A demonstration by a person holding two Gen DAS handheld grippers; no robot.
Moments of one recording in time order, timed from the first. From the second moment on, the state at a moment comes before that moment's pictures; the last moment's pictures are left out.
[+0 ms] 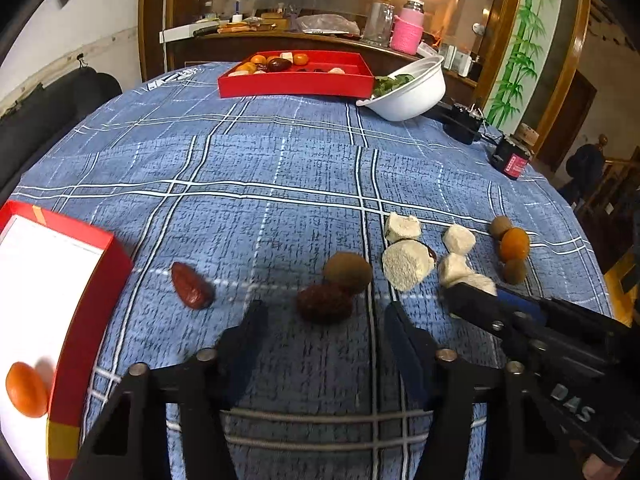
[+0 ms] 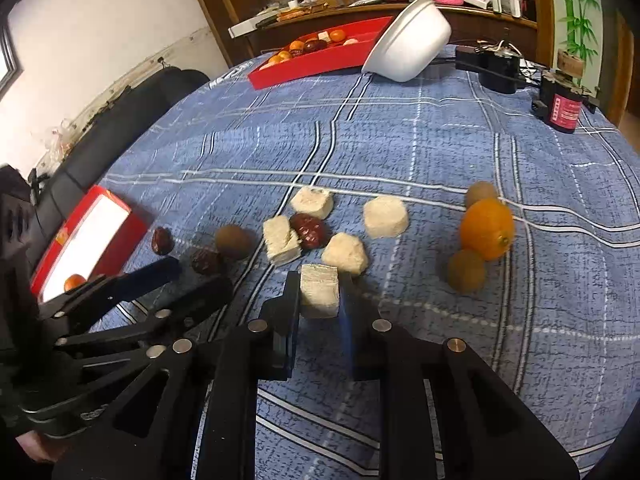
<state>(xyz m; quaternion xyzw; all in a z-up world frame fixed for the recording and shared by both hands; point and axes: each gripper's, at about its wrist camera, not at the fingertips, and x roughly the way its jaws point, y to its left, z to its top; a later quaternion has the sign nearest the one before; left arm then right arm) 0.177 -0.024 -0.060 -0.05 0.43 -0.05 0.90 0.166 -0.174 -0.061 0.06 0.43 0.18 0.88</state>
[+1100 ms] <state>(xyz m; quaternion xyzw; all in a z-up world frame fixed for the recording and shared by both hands) 0.036 0.034 -0.018 -0.10 0.39 -0.03 0.91 0.083 -0.150 -0.015 0.00 0.40 0.19 0.90</state>
